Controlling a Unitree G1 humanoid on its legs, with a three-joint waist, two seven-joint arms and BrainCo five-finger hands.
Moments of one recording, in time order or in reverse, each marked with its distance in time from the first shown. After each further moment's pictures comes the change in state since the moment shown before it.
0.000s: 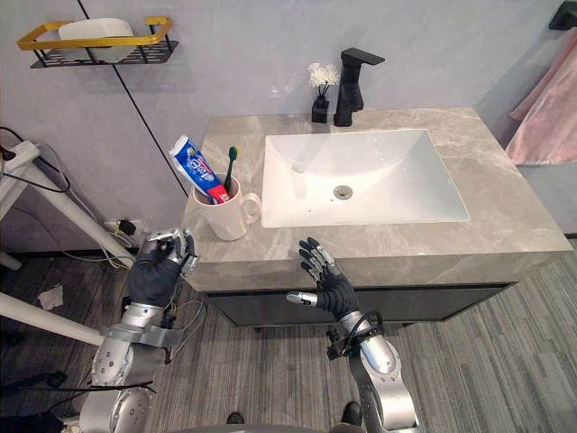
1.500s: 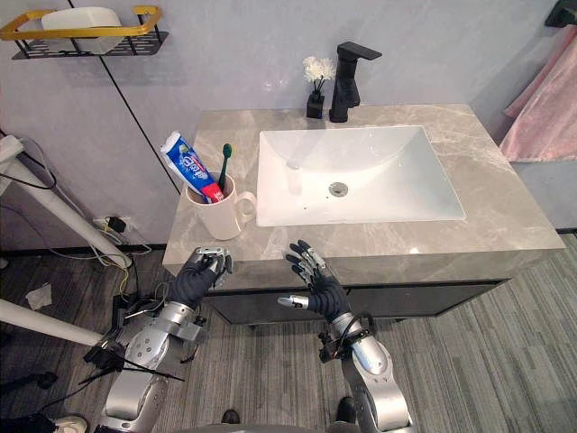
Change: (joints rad) left arm -0.099 0.043 -0.068 0.234 0.120 0.038 0.023; right arm -0.002 -0.002 0.030 0.000 0.011 0.002 -0.022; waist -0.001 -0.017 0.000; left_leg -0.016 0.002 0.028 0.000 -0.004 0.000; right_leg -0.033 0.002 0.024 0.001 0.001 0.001
